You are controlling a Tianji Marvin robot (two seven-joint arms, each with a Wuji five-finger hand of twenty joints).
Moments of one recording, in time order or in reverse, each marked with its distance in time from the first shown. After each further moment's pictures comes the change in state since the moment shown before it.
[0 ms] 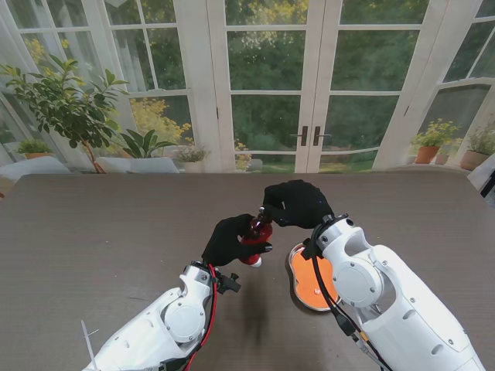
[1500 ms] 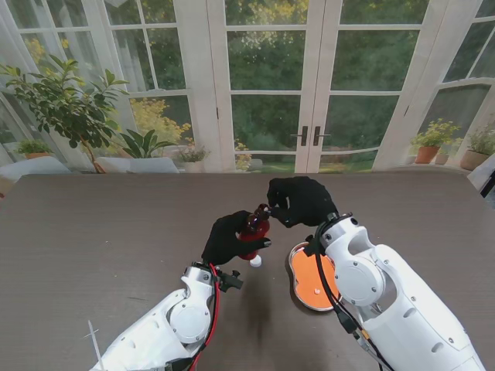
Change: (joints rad) left arm -0.003 -0.030 0.000 0.027 0.005 0.003 0.086; right arm 0.001 -0.006 0.014 0.020 0.007 -0.016 -0.046; left_hand 0.021 -0.024 0.000 0.000 0.000 0.000 0.008 -0.019 0.002 0.000 -0.023 0.014 0.000 0.000 -0.002 0.000 0.000 0.000 0.000 0.000; right_hand 0.159 -0.337 0.095 -0.033 -0.108 0.014 0.100 -0.018 -0.014 0.004 0.000 0.015 0.000 0.000 0.009 0.000 0.001 0.003 0.001 0.000
